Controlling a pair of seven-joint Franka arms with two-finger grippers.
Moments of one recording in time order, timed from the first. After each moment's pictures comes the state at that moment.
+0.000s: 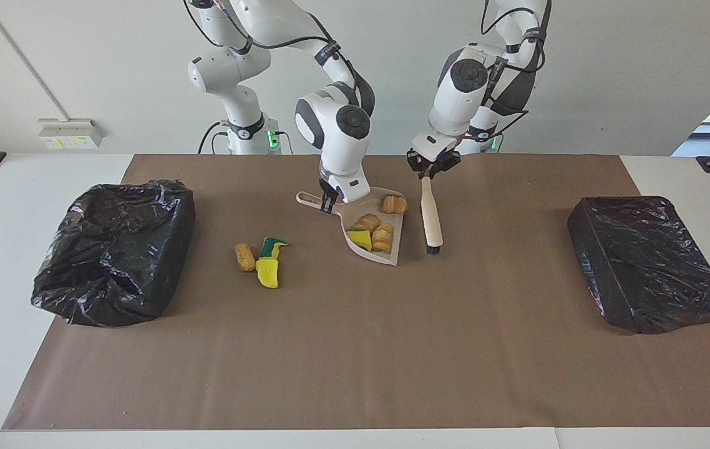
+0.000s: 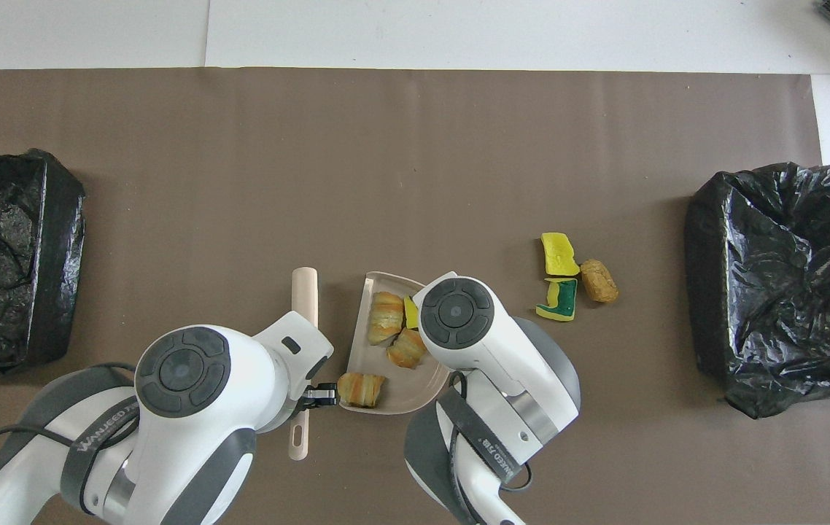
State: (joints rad) left arm -0.62 -0.21 0.01 -2.30 -0.15 1.98 -0.51; right arm 0.64 0.18 -0.02 -2.01 -0.07 1.94 -0.69
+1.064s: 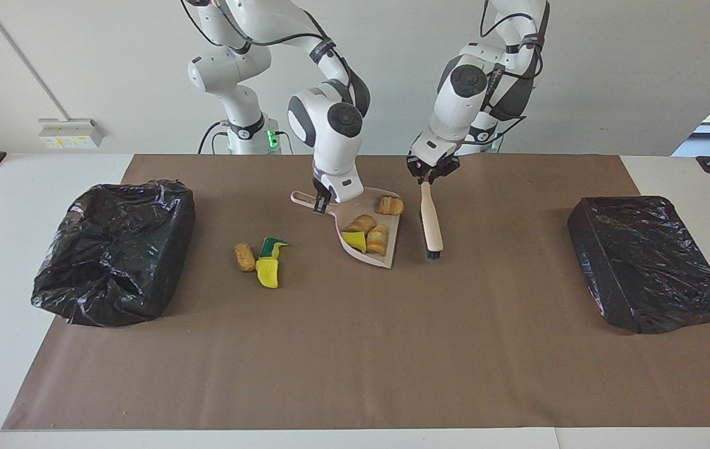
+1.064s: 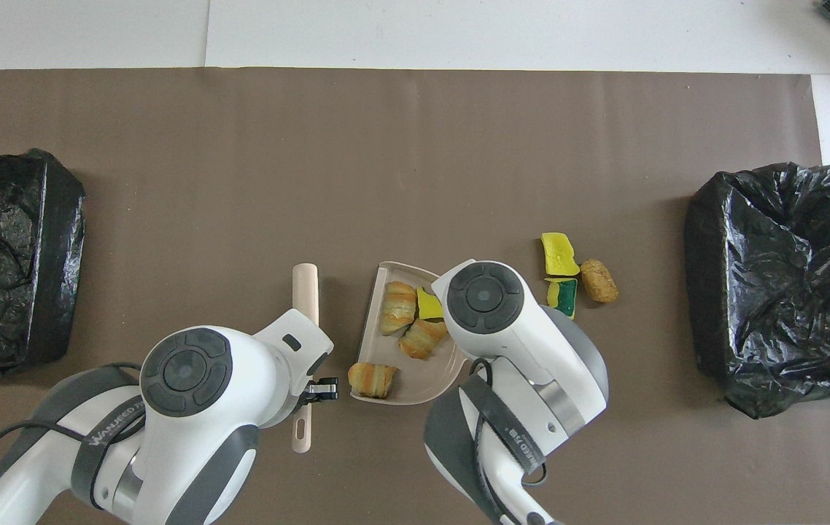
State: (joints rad) left arm -0.61 -0.19 0.01 -2.32 -0.15 2.05 -0.51; right arm 0.56 0.12 -0.04 -2.00 -0.07 1.89 -0.76
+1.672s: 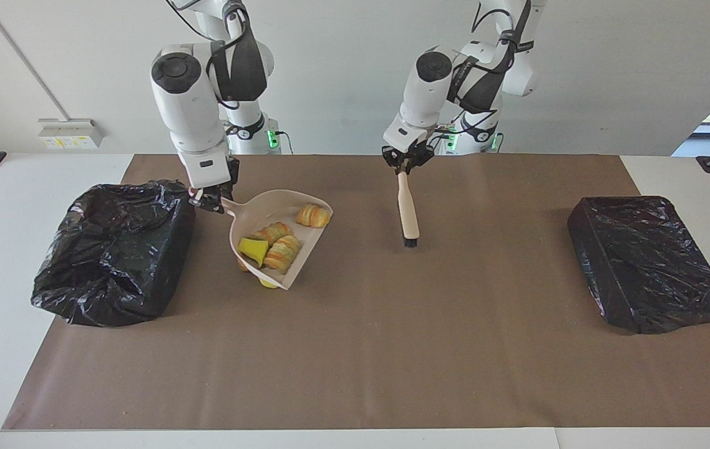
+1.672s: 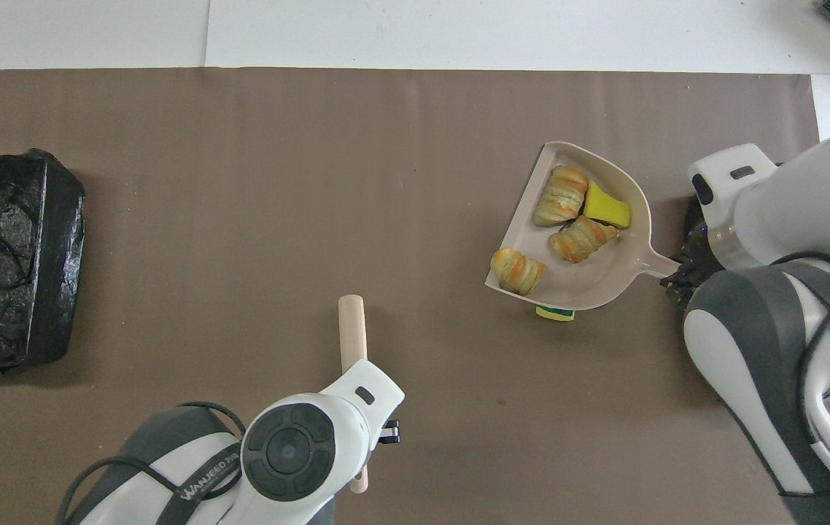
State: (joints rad) left arm -0.84 -0.19 0.00 -2.33 -0.15 2.08 -0.76; right arm 0.16 0.00 -0.05 -1.85 -0.07 1.79 -0.95
